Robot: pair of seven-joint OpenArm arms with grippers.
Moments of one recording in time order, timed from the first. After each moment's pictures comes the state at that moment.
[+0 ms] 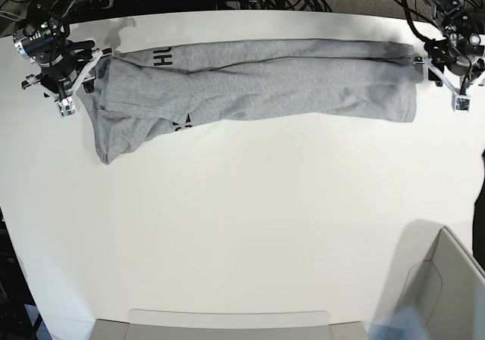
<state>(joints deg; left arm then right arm) 15.2 -10.6 -45.5 105.6 1.5 -33.9 59.5 -17.0 6.1 34.5 117.2 10.8 44.4 -64.7</state>
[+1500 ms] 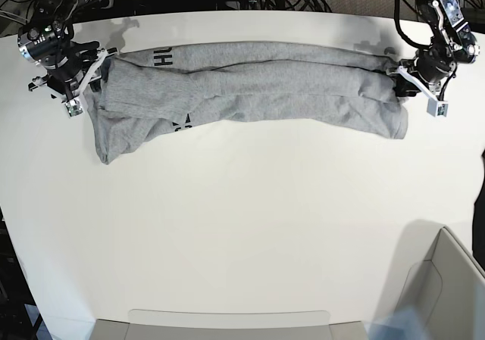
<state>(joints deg) 14.7 -14.0 -33.2 81.6 -28.0 -33.5 54.5 -17.2 6.7 32.0 115.5 10.1 44.4 -64.8</state>
